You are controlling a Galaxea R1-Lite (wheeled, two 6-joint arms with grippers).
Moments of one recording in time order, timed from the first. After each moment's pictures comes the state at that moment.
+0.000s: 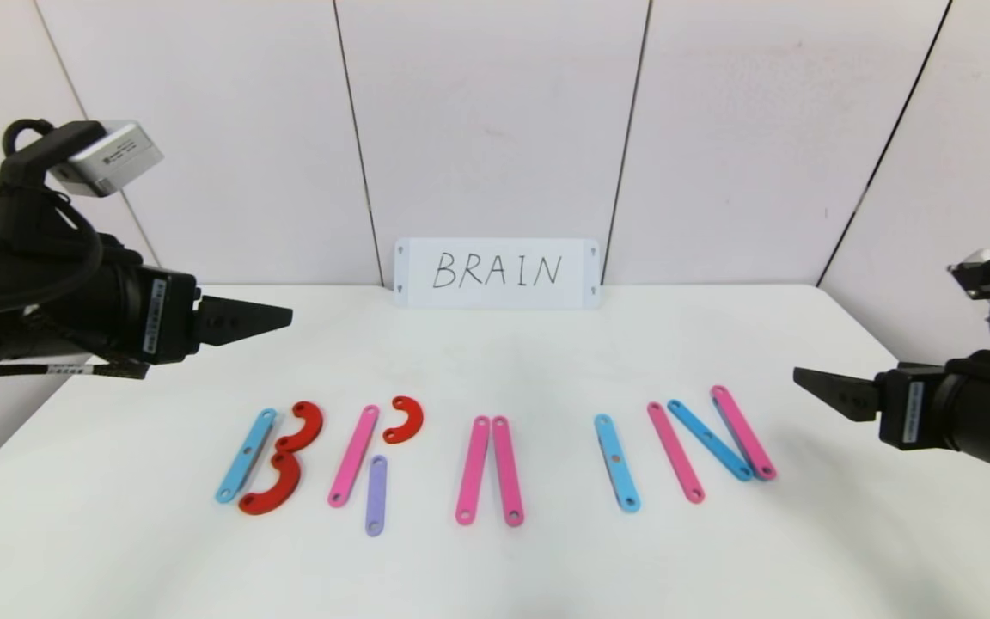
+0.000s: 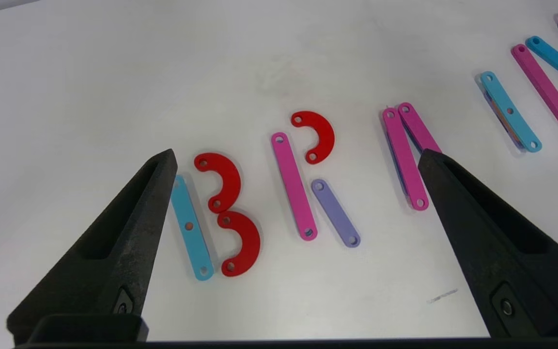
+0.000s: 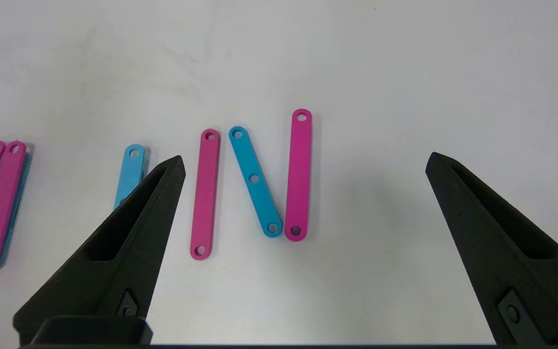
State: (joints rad) left arm -0.25 1.32 -1.13 0.28 -0.13 0.02; right arm 0.21 1.28 -0.59 -0.25 -0.10 0.11
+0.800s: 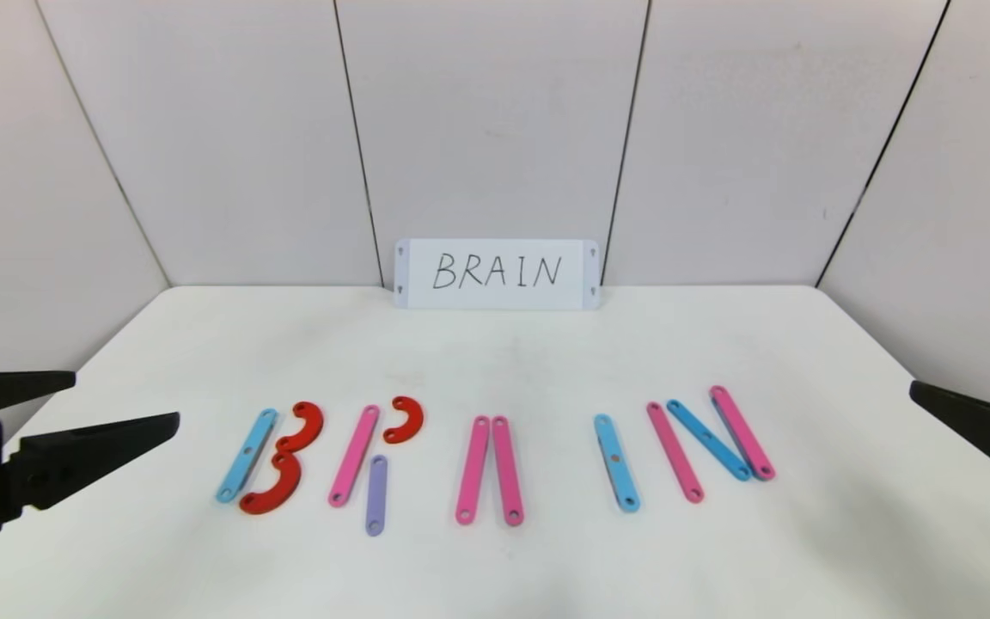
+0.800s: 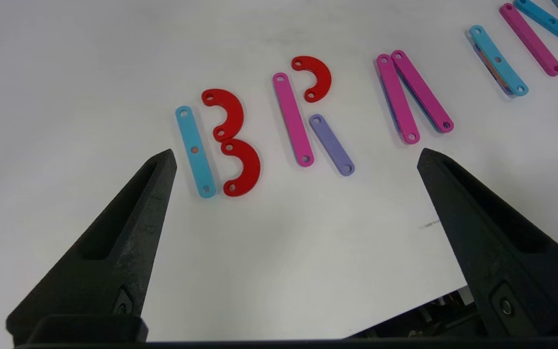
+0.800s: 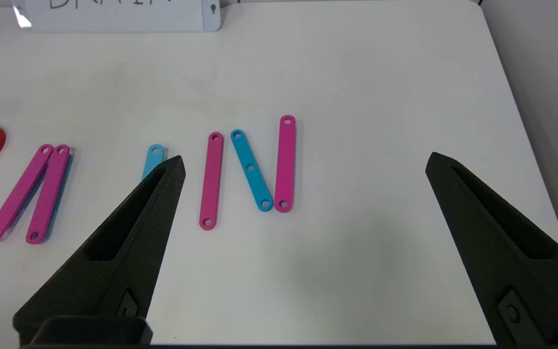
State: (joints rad) left arm -0.24 0.96 -0.88 0.34 -0.10 0.02; right arm 0.20 0.95 -0.56 -0.09 -0.11 0.11
